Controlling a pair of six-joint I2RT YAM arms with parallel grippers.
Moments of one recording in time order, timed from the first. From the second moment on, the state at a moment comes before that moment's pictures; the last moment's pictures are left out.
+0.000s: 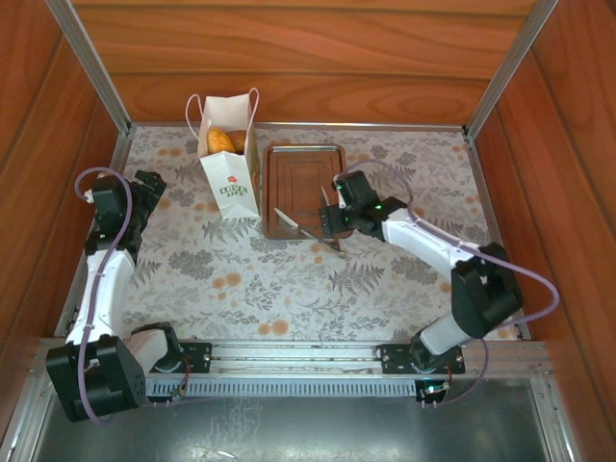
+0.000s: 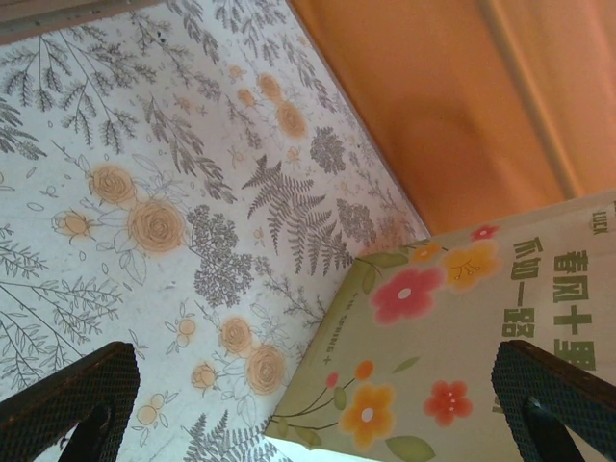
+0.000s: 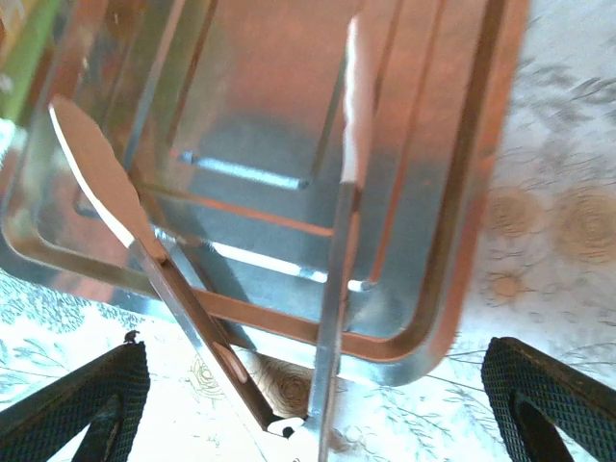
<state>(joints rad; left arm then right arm) 0.20 1.03 0.75 -0.23 0.11 -0.89 0.60 1.52 1.05 -0.46 0.08 0.25</state>
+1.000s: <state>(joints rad) -0.05 0.98 0.63 -0.22 -0.40 -0.51 -0.01 1.00 0.41 0.06 0.35 0.24</state>
